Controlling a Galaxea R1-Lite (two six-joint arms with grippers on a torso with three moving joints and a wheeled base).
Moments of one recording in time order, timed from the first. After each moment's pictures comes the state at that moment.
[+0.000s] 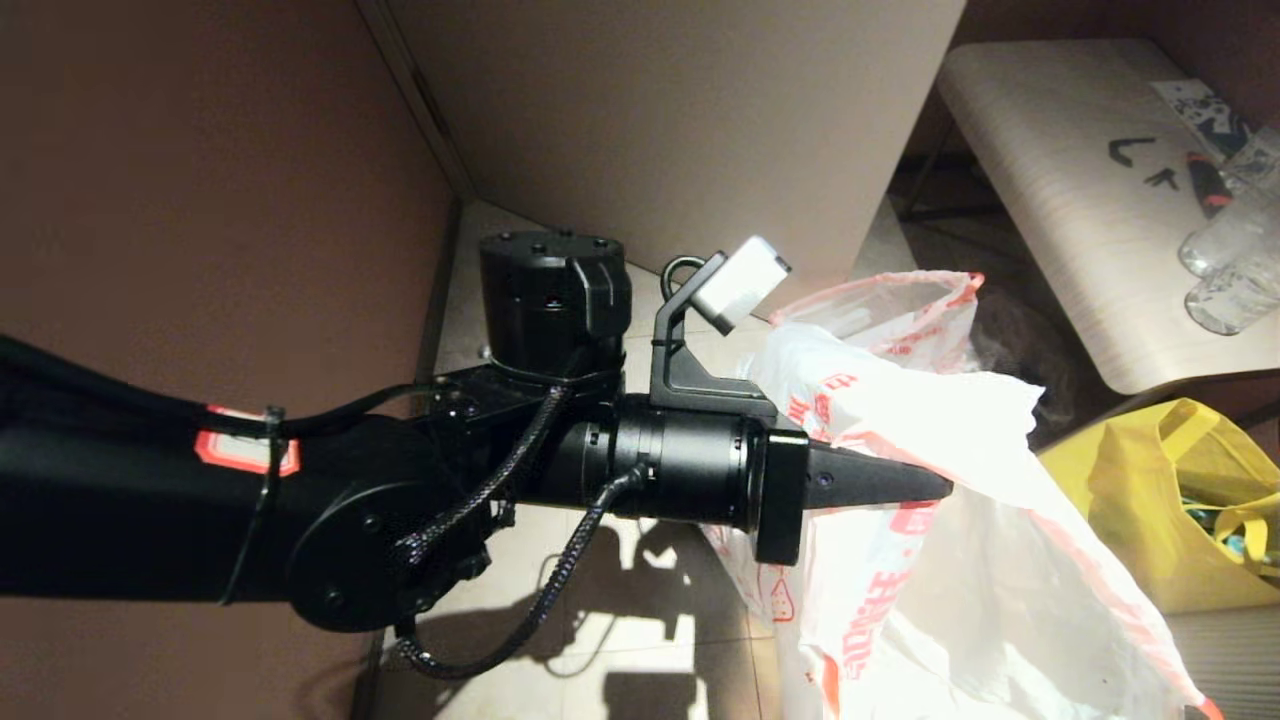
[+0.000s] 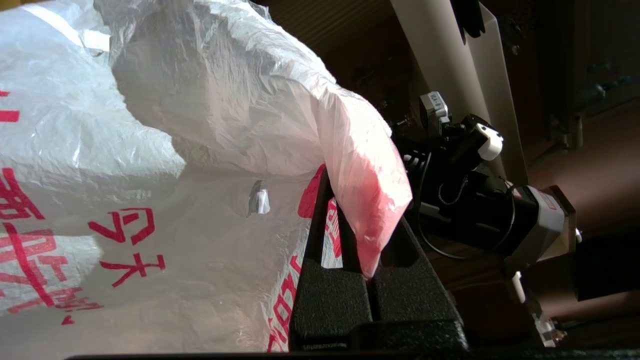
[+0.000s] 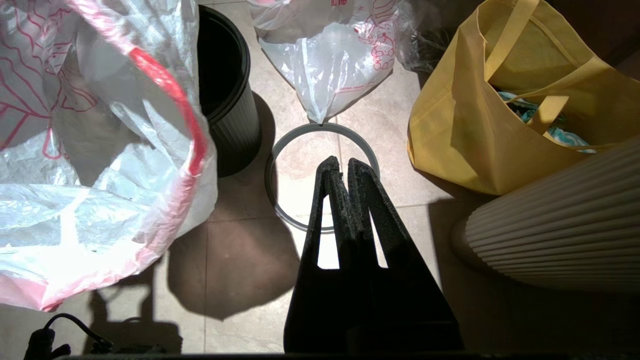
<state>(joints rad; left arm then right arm) -0.87 1.81 -1.11 -0.60 -0.81 -0.36 0.00 0.00 0.00 0.00 0.01 0.00</state>
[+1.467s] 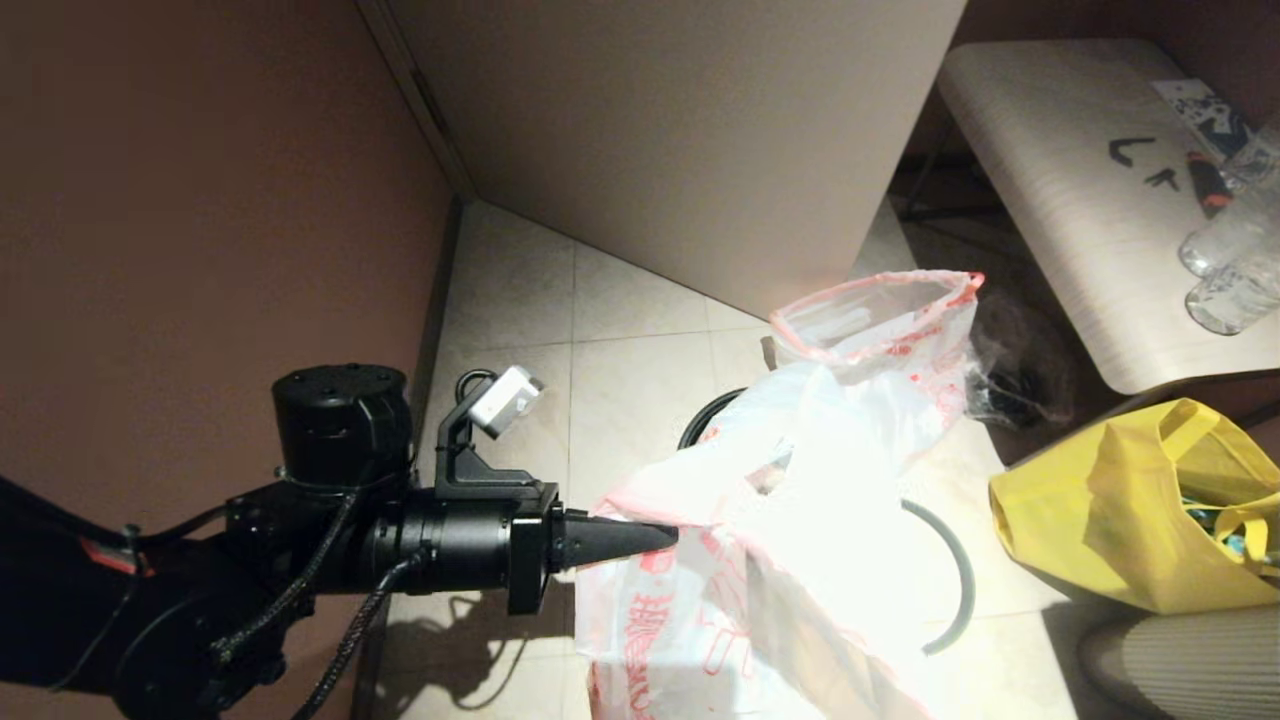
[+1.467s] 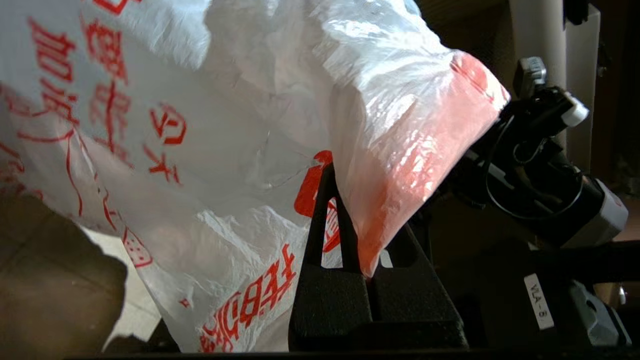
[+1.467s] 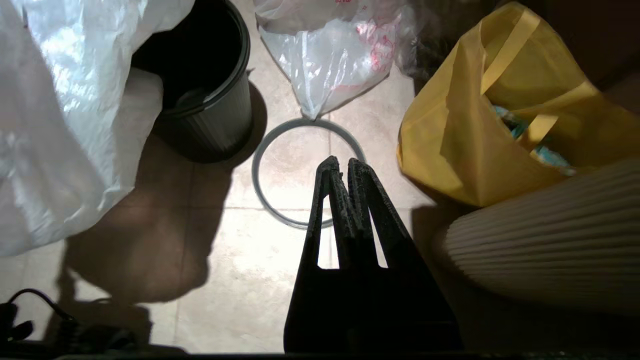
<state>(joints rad) -0.51 1.67 -0.57 -0.86 -0.92 -0.35 0.00 0.01 -0.03 0.02 0.03 -0.12</state>
